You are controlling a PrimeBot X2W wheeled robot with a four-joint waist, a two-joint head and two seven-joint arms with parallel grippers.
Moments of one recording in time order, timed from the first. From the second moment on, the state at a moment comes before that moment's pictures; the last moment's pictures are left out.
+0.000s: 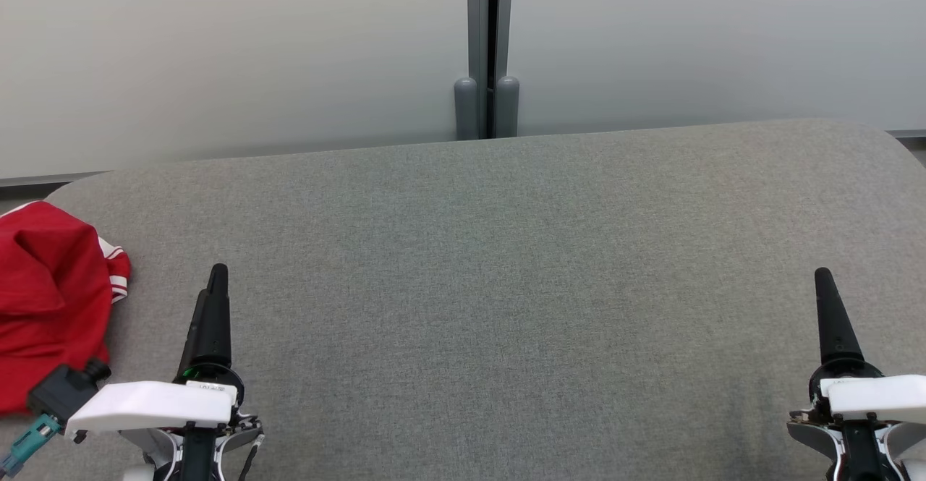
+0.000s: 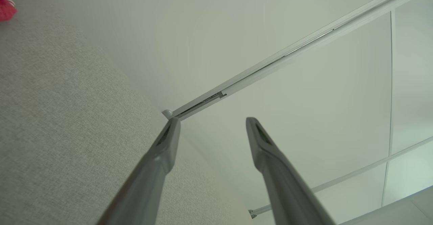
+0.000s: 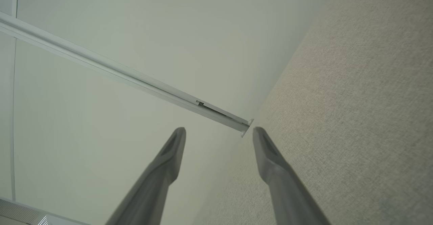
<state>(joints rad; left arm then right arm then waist) -0.09 0.05 0.03 0.20 -1.18 -0.13 -0.02 -0.09 -0.10 -0.05 0.23 1.23 0.13 -0.02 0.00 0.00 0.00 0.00</state>
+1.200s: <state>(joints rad) -0.07 0.06 -0.02 0.24 -0.58 -0.12 -0.14 -0.10 -0.17 0.06 0.27 0.68 0.13 -0.10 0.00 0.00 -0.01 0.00</state>
